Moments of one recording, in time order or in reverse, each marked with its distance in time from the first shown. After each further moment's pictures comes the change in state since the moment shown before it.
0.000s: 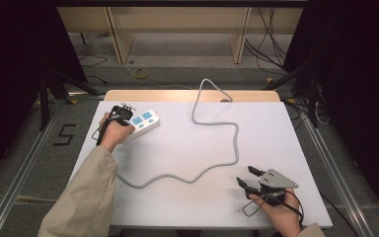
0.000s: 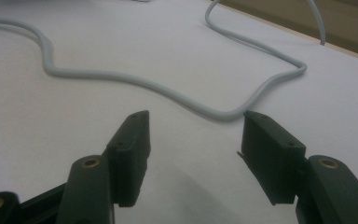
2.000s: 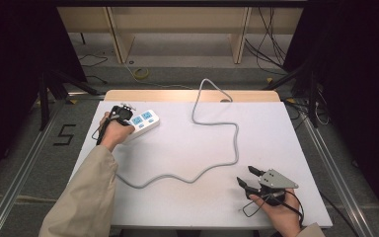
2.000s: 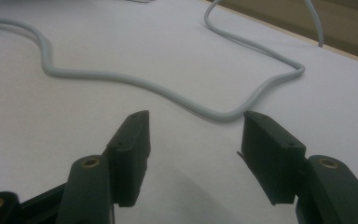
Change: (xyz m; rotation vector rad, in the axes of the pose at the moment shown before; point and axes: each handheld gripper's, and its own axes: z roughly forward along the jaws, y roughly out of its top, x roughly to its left) left arm 0.001 0.000 0.001 0.001 -0.002 -0.006; right arm 0.000 0.000 -0.001 -0.003 -0.005 -0.005
